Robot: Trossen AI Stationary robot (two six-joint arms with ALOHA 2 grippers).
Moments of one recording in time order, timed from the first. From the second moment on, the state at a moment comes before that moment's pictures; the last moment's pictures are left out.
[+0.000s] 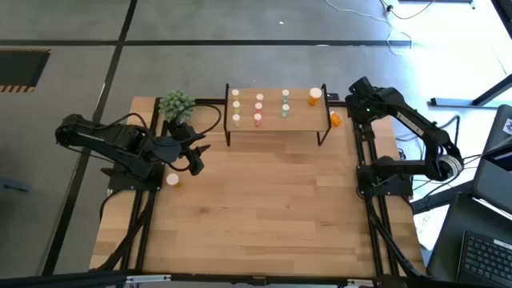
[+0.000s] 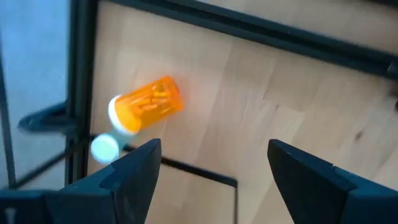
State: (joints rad) left arm -0.26 0.98 1.13 -0.82 -0.74 -0.46; right arm -1.08 1.19 0.94 -1.10 0.04 1.82
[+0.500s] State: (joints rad) left arm -0.26 0.98 1.13 -0.81 -0.74 -0.46; right arm -1.08 0.98 0.94 -1.10 0.04 1.17
